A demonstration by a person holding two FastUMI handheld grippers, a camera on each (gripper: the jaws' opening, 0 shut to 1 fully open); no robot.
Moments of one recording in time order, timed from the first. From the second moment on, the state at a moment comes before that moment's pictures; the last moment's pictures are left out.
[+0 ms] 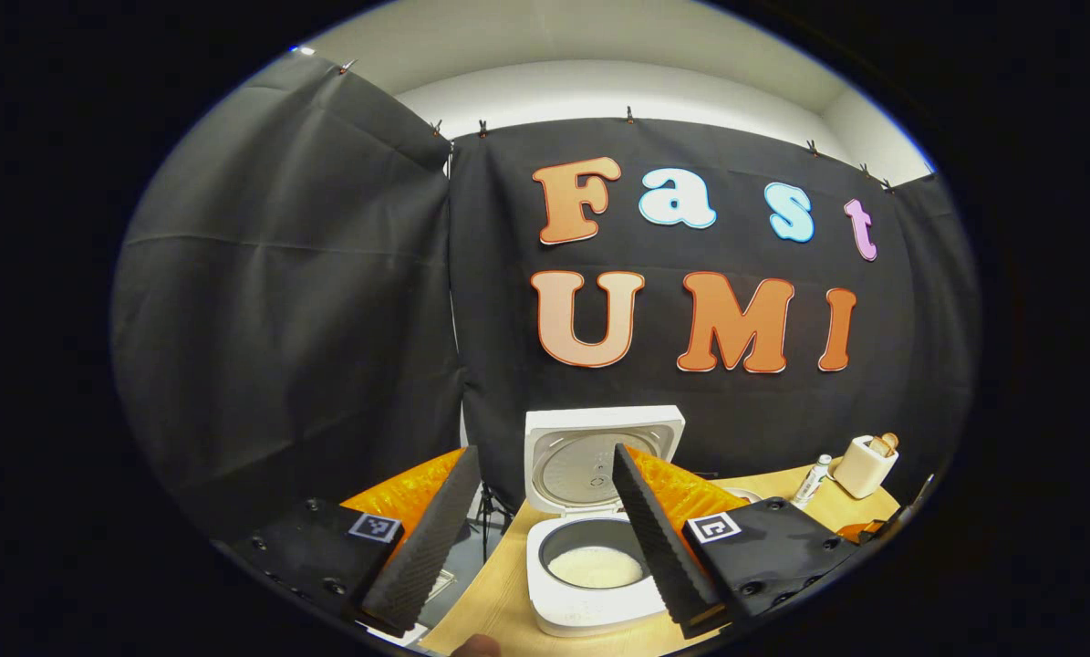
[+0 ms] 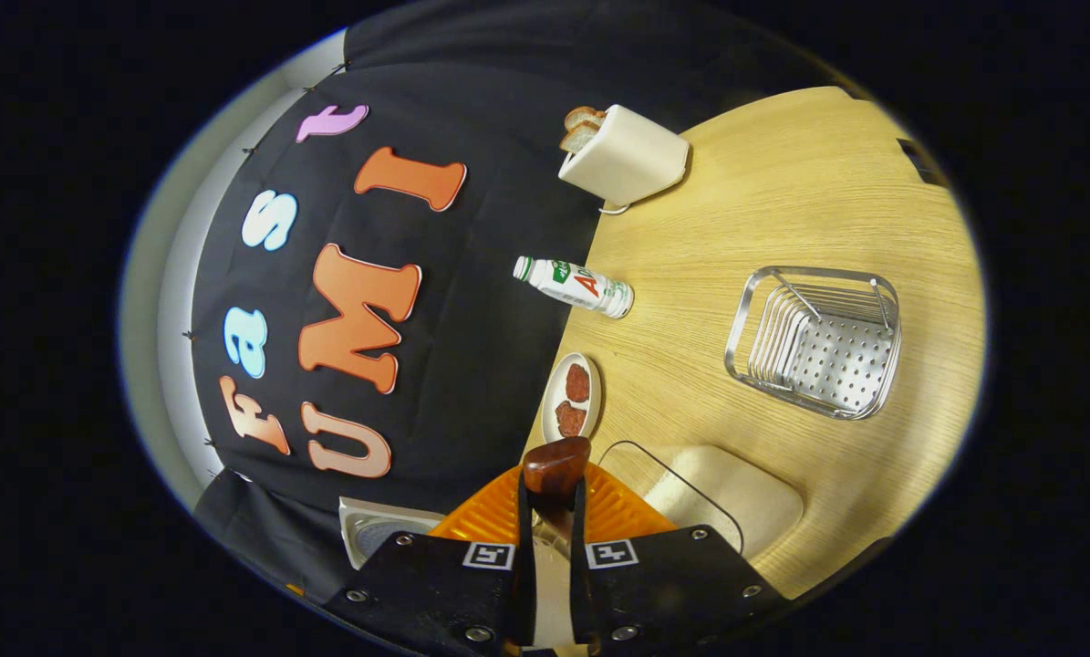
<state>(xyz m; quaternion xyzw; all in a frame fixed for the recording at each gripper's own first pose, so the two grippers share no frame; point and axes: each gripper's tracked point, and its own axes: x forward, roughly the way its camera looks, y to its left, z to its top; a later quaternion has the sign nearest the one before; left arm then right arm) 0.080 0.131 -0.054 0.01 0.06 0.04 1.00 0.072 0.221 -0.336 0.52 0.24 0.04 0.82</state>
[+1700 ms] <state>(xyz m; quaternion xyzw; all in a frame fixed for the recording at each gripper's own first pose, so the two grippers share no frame) 0.069 0.204 -0.070 -0.03 0.06 0.07 1.00 0.103 0.418 -0.216 0.56 0.27 0.16 0.77</state>
